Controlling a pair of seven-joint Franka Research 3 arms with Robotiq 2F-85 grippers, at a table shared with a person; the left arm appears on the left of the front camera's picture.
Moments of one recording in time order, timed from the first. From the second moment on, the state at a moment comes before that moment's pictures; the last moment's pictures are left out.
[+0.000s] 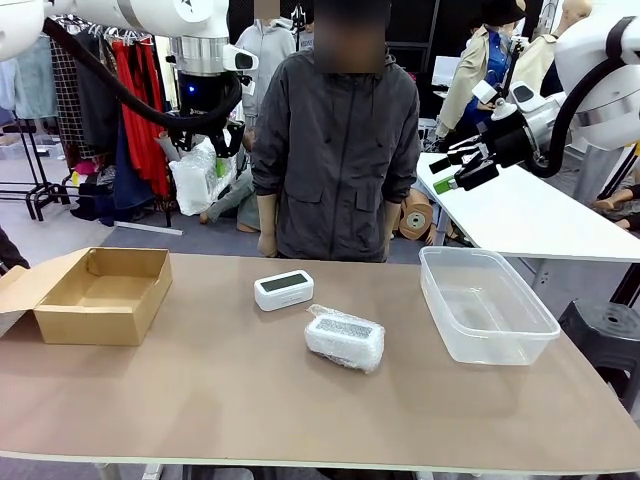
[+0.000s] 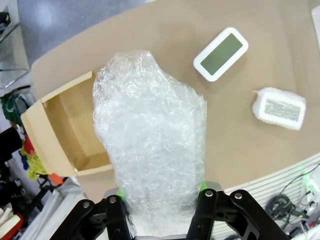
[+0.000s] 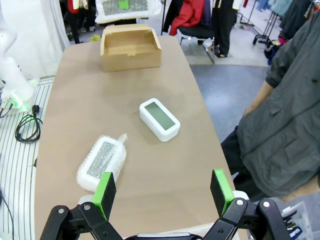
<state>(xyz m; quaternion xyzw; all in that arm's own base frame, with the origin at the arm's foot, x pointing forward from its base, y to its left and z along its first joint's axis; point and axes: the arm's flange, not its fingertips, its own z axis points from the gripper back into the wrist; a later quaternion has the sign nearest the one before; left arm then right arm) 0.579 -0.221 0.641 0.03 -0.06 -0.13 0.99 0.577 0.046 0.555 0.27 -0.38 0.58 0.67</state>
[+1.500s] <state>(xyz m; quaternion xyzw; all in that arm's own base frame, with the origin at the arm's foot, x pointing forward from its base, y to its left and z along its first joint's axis) 0.583 -0.015 0.546 0.06 -0.03 -0.03 1.00 0.577 0.046 0.555 0.27 -0.38 0.58 0.67</state>
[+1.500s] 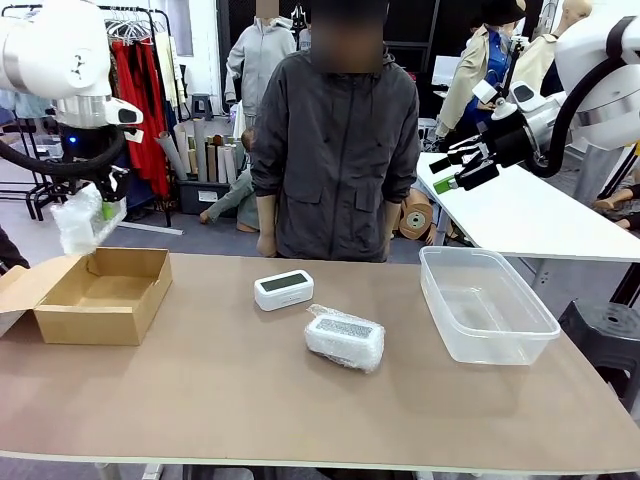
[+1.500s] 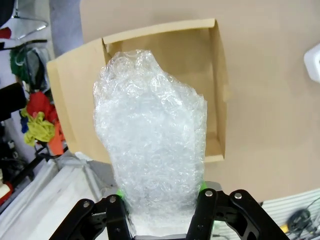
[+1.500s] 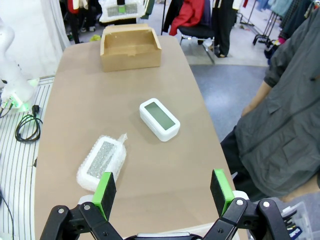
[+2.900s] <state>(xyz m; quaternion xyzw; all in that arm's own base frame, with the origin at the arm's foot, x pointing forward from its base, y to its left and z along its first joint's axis) 0.596 0.025 0.458 -0.04 0.03 0.01 1.00 0.577 0.046 0.555 0.27 -0.38 0.58 0.67</state>
